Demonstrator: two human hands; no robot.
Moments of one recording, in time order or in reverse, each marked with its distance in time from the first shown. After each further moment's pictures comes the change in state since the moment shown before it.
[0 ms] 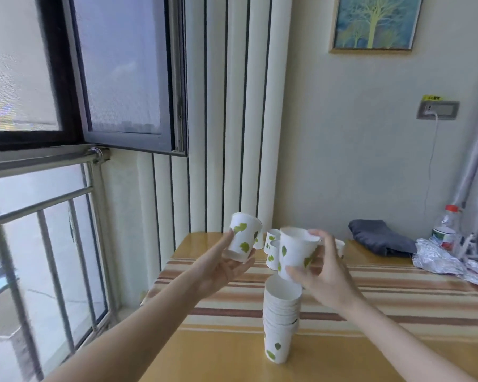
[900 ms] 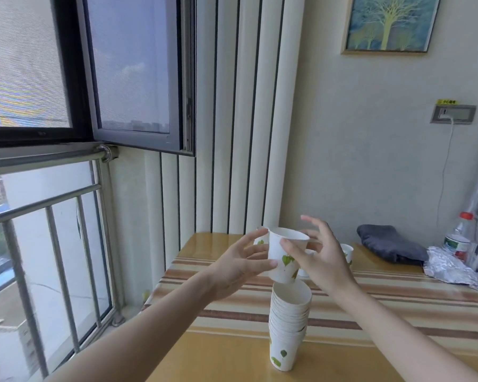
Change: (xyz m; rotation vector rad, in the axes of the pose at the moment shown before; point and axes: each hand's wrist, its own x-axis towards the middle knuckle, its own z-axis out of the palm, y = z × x) left_hand 0.000 -0.008 0.016 0.584 -0.241 0.141; right_hand 0.034 -0.017 0.022 0.189 0.076 -0.038
